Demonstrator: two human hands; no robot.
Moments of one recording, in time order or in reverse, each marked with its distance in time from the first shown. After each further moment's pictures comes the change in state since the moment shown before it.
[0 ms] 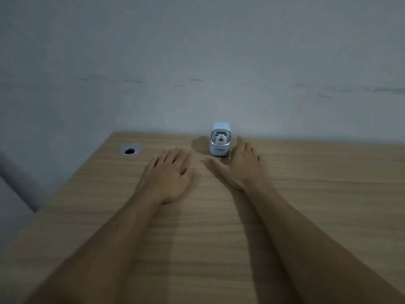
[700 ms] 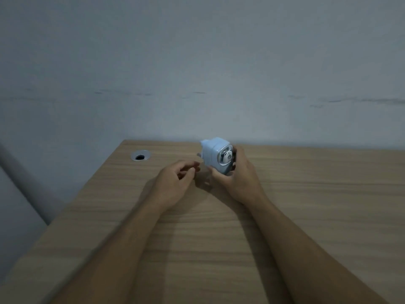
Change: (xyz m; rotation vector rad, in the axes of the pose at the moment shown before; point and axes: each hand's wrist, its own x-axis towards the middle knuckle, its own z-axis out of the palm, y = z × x) left_hand -0.034 0.002 -0.013 -0.772 0.216 0.042; right_hand -0.039 -0.016 -0.011 0.578 0.073 -0.150
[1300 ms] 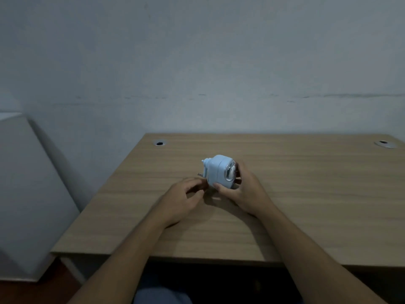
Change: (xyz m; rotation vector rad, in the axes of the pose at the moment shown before) left_hand -0.193 0.047 -0.033 0.148 -0.209 0.138; right_hand -0.174 -0.062 -0.065 0.086 -0.124 -0.050
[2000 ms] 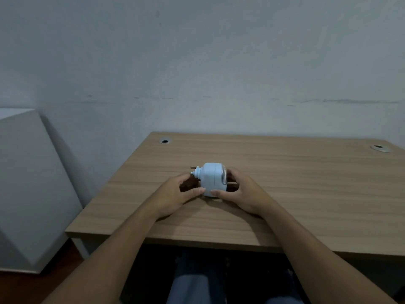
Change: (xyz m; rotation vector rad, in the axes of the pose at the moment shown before) left_hand -0.033 0.004 -0.023 -0.155 -0.057 -0.093; right_hand -0.026 -0.020 -0.007 -0.054 -0.240 -0.006
